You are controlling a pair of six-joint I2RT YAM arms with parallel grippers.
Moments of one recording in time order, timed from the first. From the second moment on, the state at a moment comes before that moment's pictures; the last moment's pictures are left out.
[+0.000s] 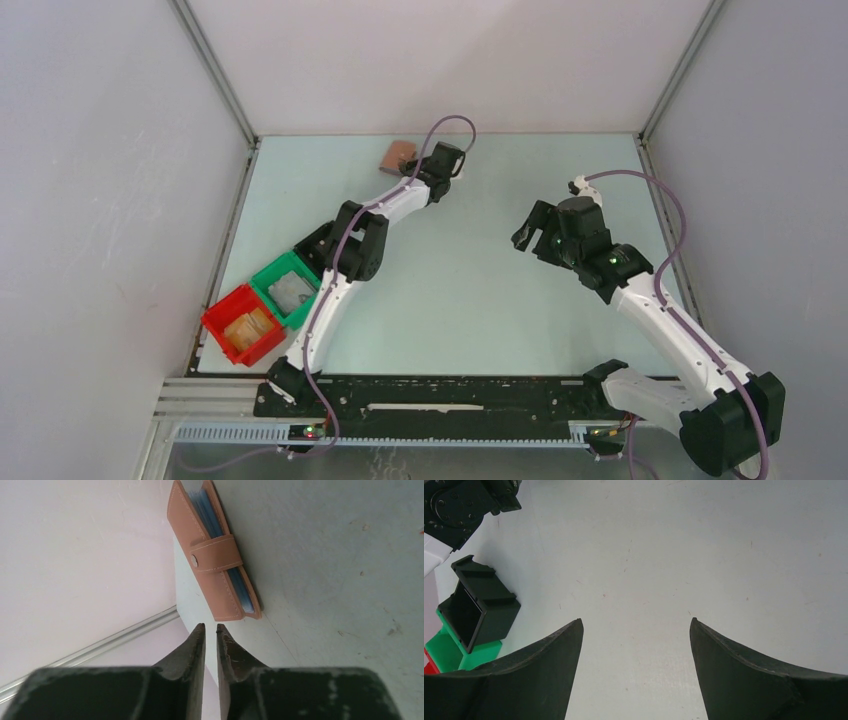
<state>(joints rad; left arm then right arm) -0.54 2.64 2.21 -0.29 -0.76 1.05 0.42 1.04 0.89 -0.53 0.12 0.69</state>
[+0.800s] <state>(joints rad) -0.52 2.64 2.26 -0.41 -0.59 0.79 0.42 1.04 0.89 -0.52 0.10 0.69</state>
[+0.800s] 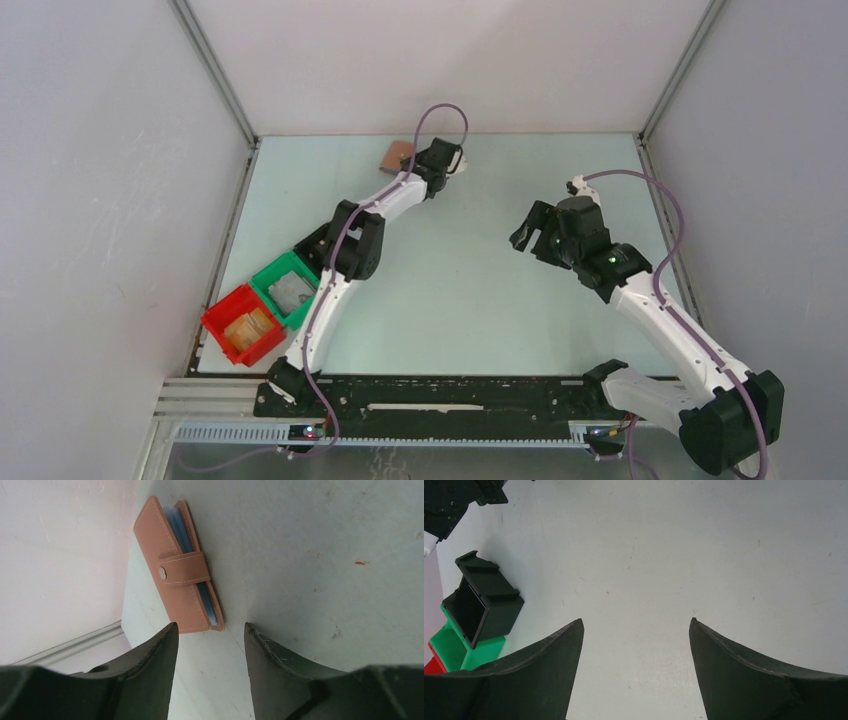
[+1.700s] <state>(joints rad) -0.46 2.64 2.29 -0.40 -0.49 0.68 0.39 1.10 0.89 -0.48 0.06 0.69</state>
